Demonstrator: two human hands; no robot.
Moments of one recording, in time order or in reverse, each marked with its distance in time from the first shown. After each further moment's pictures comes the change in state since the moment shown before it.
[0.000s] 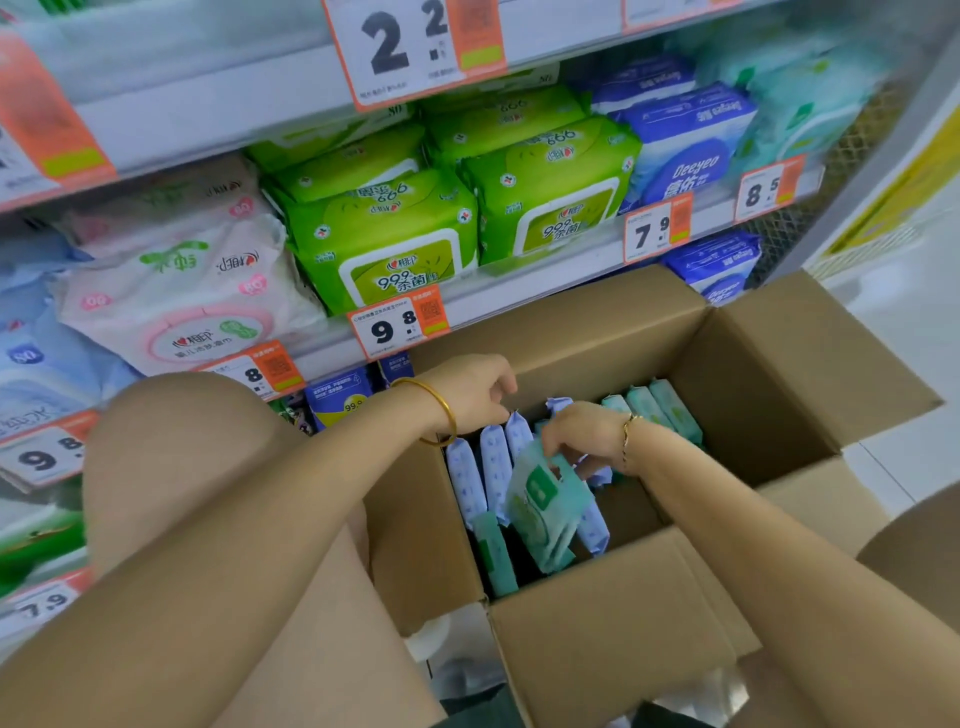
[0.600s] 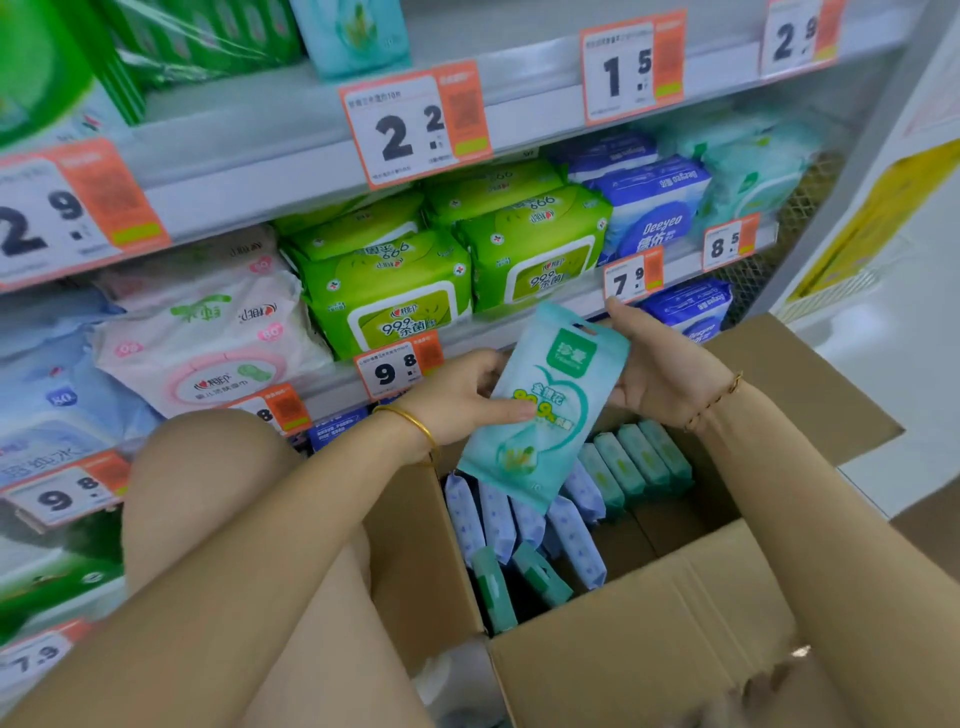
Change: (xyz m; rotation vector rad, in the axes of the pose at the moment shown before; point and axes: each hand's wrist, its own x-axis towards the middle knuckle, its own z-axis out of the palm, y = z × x) left_hand -0.026 0.018 -0.019 -0.640 0.123 0.166; right_hand -0.075 -0.033 -0.068 0.795 0.032 -0.483
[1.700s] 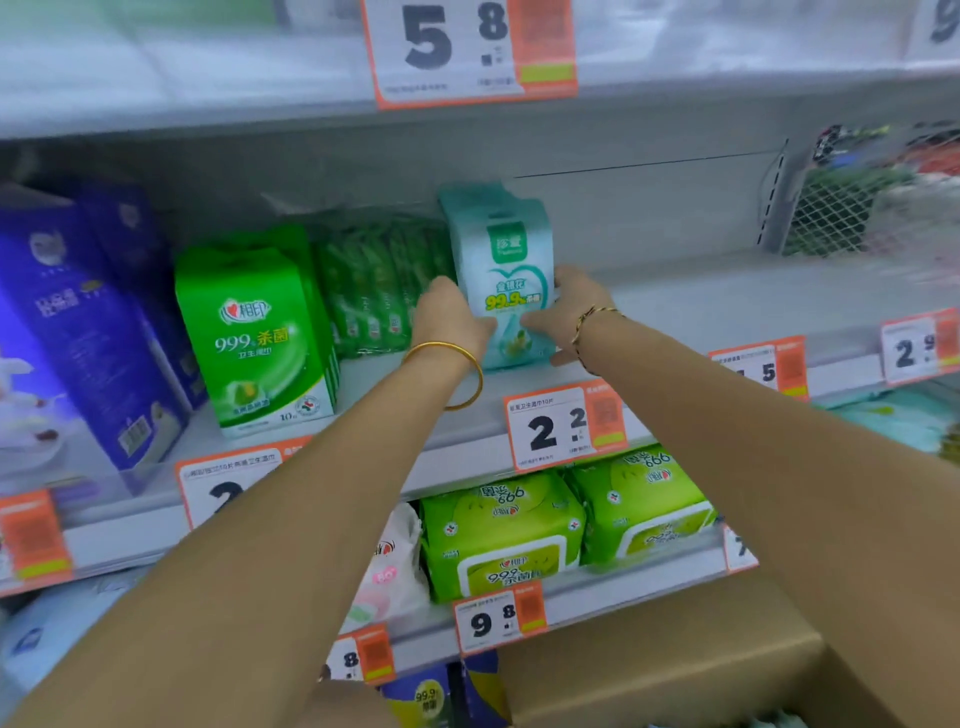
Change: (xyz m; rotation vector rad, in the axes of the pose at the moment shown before) left_hand 0.056 0.156 -0.208 0.375 1.022 0.065; right_hand 0.118 -0.213 0.197 -0.896 0.337 -0.574
